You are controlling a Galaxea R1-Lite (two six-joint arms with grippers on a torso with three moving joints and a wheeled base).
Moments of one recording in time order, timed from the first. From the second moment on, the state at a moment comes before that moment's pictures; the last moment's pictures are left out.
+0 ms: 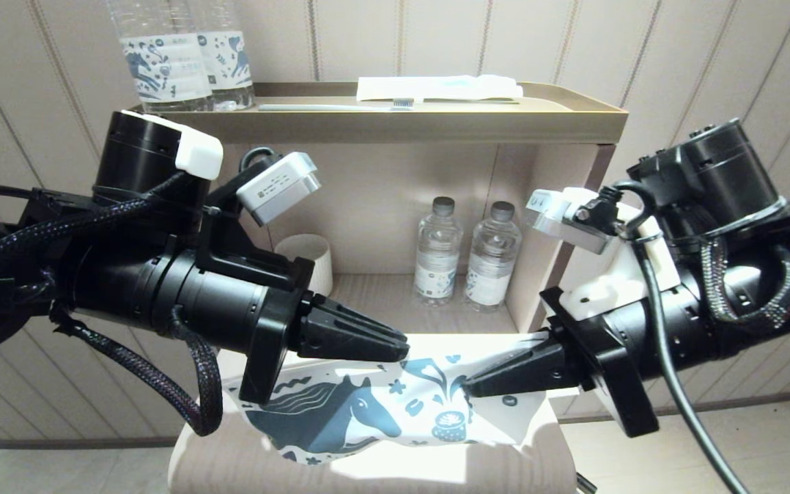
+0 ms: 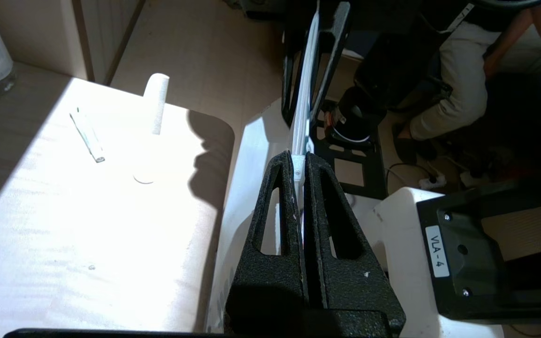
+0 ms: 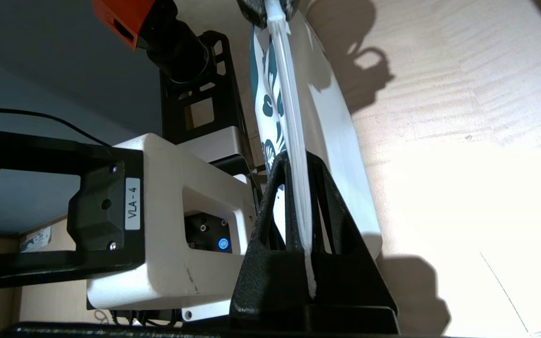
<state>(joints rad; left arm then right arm) -0.61 1.58 -1.14 0.08 -0.95 0.18 0.57 1.52 -1.23 0.35 0.81 -0.20</state>
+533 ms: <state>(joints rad) -0.58 1.56 -1.09 0.08 -0.95 0.21 0.49 1.37 -1.14 0.35 0.82 -0.20</state>
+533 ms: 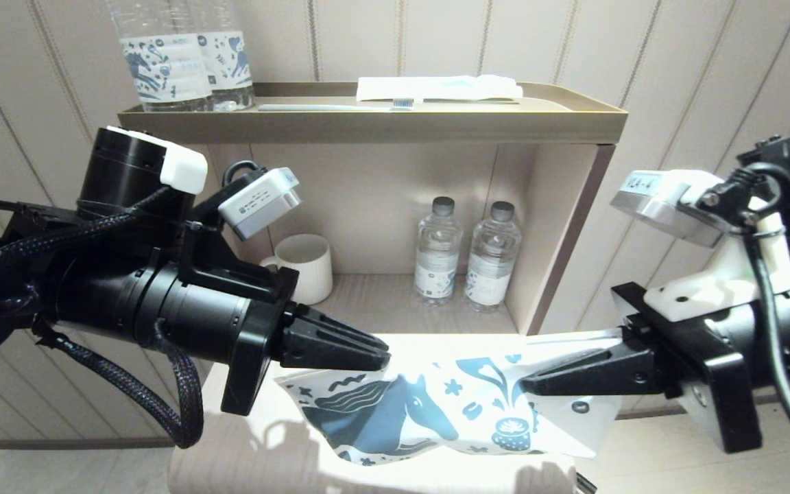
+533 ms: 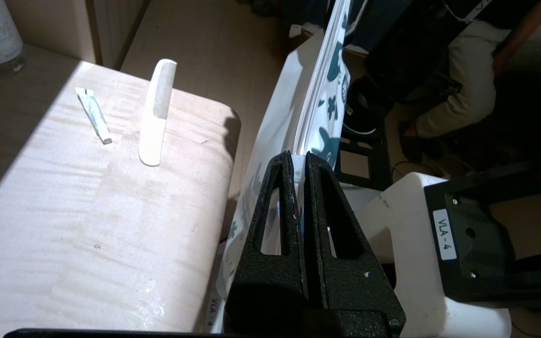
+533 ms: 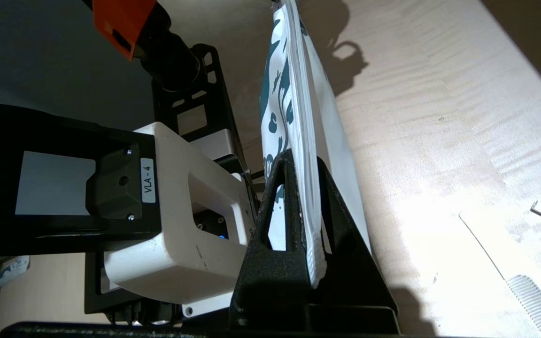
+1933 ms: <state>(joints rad) -0.51 1.54 -1.05 0.08 -0.95 0.21 0.33 1.25 -1.04 0.35 0.94 -0.20</state>
